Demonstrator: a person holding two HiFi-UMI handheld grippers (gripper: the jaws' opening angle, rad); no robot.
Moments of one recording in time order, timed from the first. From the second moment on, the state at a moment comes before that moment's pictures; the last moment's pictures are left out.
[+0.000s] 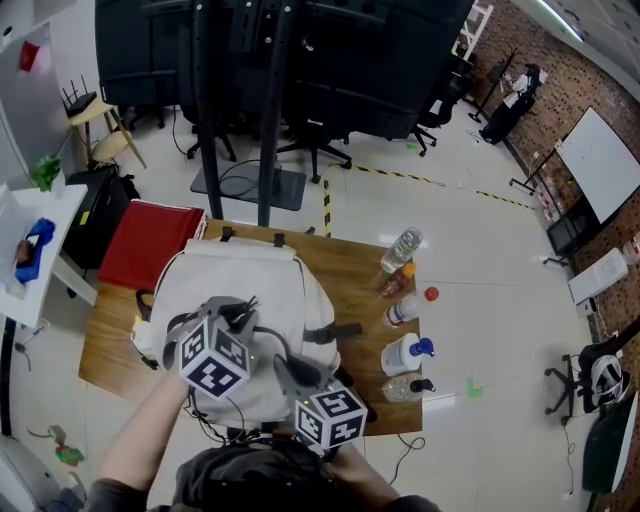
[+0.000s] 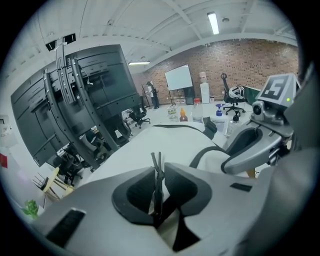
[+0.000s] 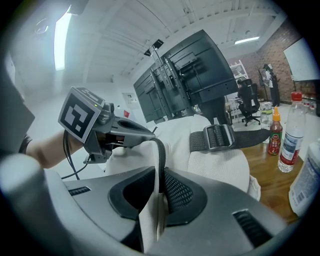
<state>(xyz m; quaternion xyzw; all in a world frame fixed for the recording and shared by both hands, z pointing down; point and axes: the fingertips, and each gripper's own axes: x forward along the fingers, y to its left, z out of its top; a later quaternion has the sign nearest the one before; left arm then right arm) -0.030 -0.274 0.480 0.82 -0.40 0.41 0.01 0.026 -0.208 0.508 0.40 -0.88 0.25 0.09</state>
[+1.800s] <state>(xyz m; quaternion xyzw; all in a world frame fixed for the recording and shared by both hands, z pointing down) -0.141 -0.250 0.430 0.86 -0.48 0.14 0.14 0.018 -0.204 0.504 0.40 -0.88 0.23 0.09</state>
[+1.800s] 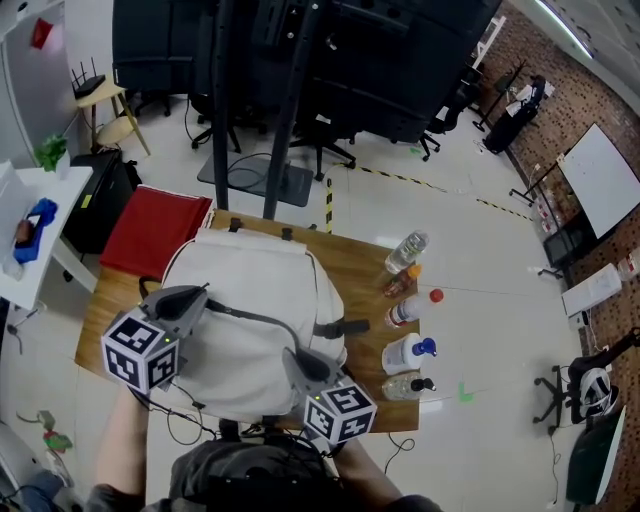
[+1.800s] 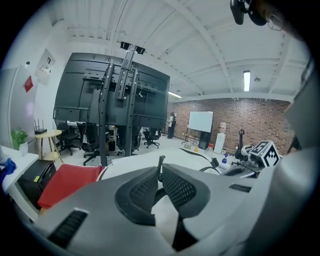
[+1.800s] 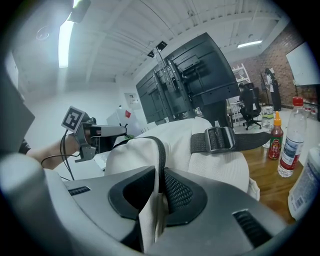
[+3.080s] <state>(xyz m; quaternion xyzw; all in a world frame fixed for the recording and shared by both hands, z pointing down) -0.253 -0.176 0.476 0.79 -0.53 -0.07 0.30 0.010 -0.205 0.506 0.42 -0.88 0.22 0.08</state>
